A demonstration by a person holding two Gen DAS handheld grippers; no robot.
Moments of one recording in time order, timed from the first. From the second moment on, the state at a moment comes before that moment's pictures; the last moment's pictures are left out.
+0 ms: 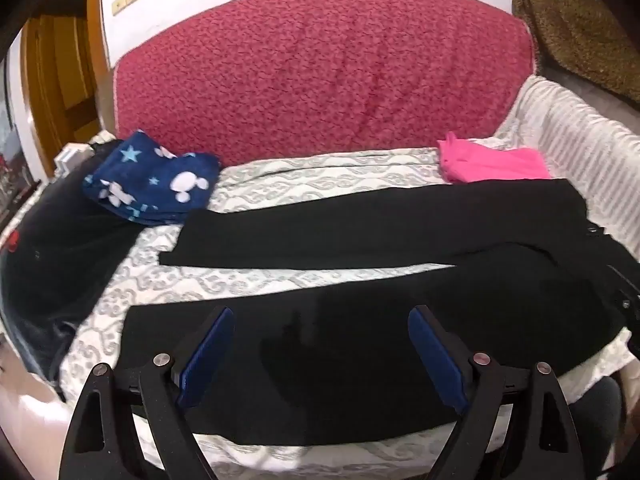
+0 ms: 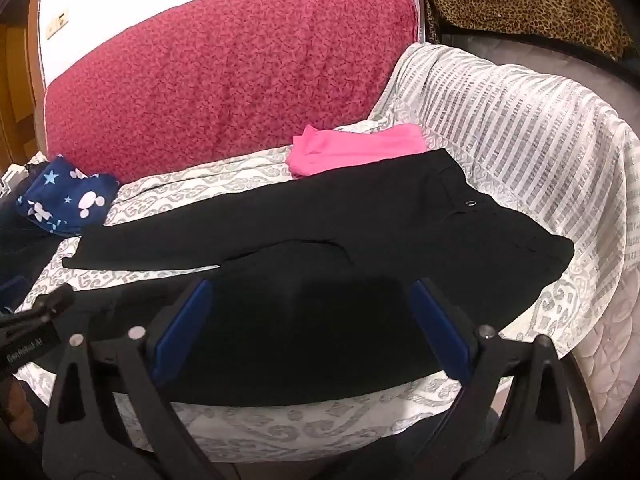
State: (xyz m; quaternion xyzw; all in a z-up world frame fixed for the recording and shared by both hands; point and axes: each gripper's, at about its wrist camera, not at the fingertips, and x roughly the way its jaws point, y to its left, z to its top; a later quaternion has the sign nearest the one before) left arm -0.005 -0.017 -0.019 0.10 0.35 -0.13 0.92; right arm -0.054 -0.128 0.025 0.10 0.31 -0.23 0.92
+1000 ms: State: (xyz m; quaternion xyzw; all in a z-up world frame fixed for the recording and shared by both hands) left arm -0.021 -0.015 -0.019 0.09 0.34 -0.16 0.92; right arm -0.088 -0.180 0.030 0.11 0.30 -0.21 0.92
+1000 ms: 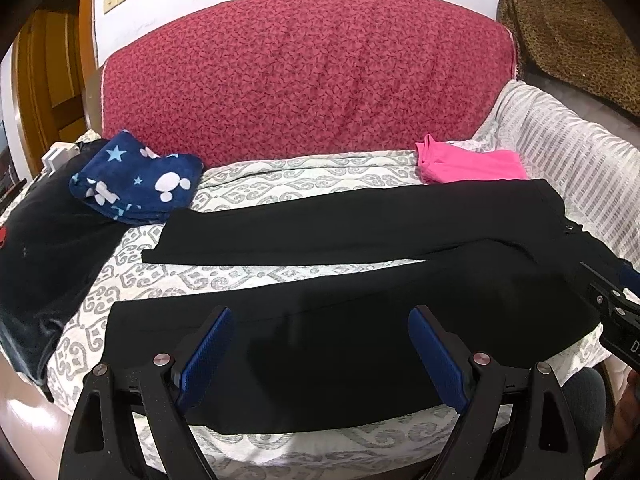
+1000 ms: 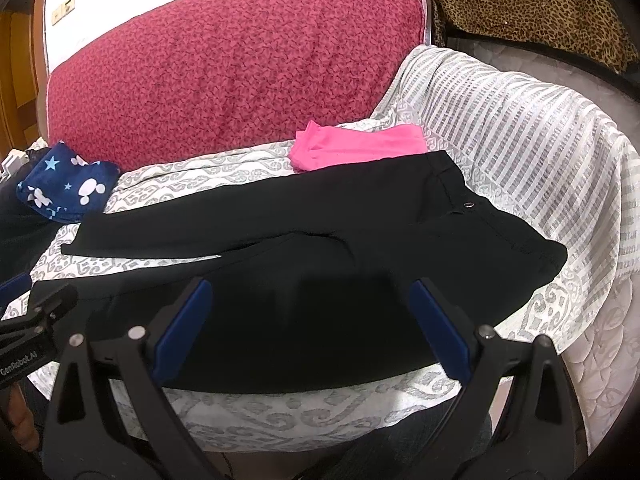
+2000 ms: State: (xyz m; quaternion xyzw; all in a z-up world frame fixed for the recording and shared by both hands) left arm -0.023 -0.021 -0.026 0.11 0.35 -0.17 0.91; right arm -0.089 -0.182 0.031 0.11 0.31 -0.22 0.92
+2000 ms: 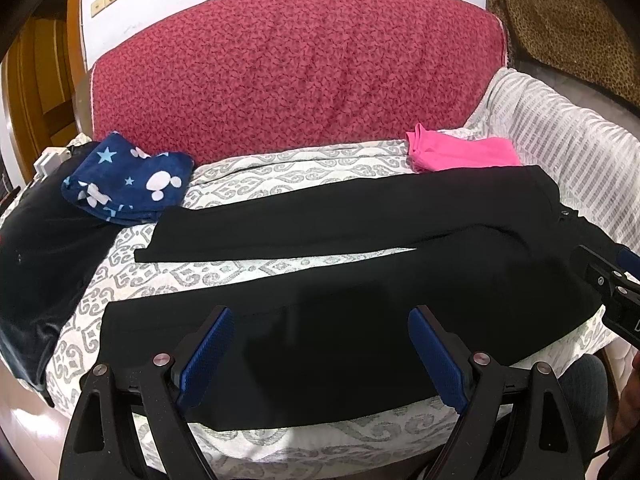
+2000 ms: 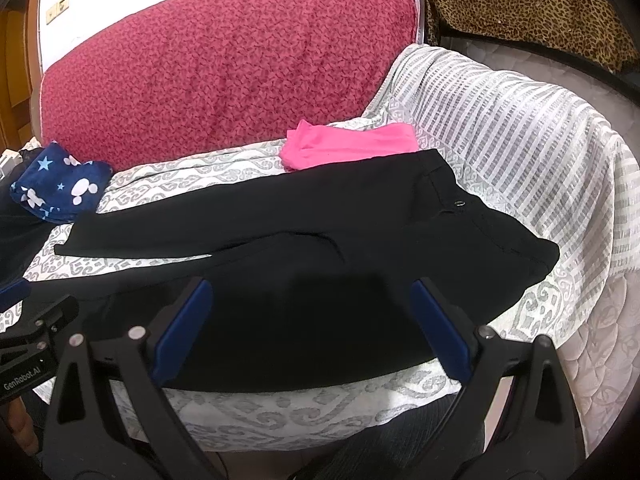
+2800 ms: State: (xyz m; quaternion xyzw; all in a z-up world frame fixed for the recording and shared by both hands) left arm -0.016 -0.011 -0.039 0.11 0.37 -0.15 0.91; right arm -0.091 -0.197 0.018 0.13 0.32 -0.23 0.91
